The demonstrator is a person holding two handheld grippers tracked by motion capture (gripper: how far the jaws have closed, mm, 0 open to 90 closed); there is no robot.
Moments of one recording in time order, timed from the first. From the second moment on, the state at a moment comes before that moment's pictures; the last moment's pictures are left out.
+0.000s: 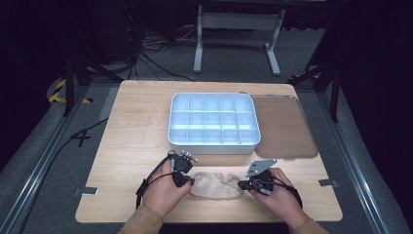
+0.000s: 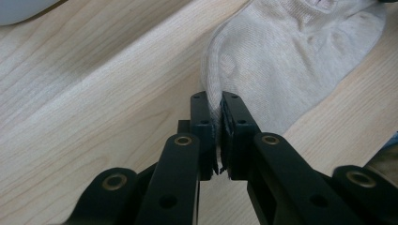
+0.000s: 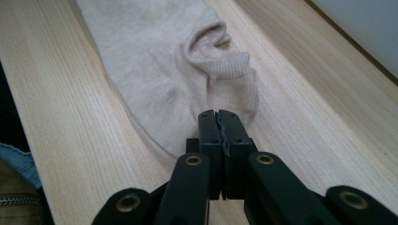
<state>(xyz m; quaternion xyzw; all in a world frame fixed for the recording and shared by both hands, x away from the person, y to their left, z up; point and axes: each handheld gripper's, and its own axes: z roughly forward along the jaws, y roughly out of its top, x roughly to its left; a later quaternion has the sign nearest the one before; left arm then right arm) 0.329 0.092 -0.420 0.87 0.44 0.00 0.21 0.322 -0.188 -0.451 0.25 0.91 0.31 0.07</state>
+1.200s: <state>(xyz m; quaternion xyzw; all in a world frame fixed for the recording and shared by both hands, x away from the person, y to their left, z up) 0.329 0.064 -0.386 0.89 0.40 -0.02 0.21 0.320 -0.189 -0.464 0.25 0.91 0.32 0.08</state>
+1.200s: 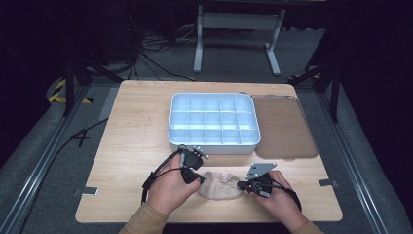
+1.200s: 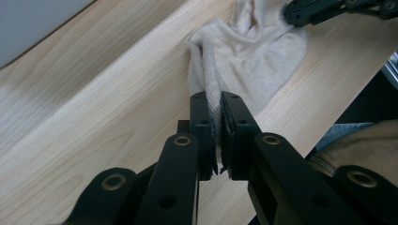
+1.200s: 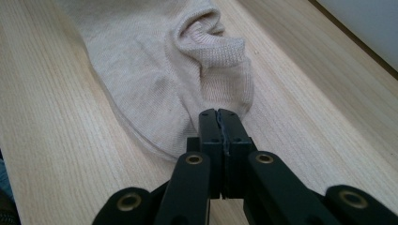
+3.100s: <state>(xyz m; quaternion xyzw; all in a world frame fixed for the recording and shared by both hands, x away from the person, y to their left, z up) 0.349 -0.040 -0.418 0.93 0.32 -0.03 0.20 0.315 -0.196 -0.470 0.26 0.90 0.35 0.09</state>
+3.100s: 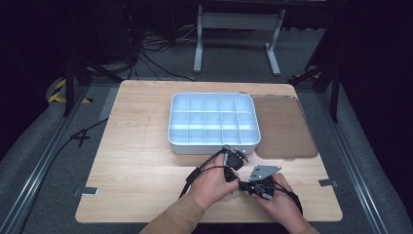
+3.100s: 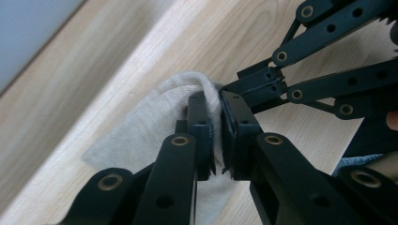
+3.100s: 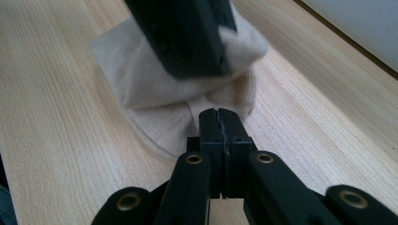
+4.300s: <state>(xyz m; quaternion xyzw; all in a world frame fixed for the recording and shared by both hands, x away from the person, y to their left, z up) 0.329 0.051 -0.387 0.89 0.38 -0.01 0.26 0.319 -0.166 -0.423 0.22 0.90 0.38 0.06</state>
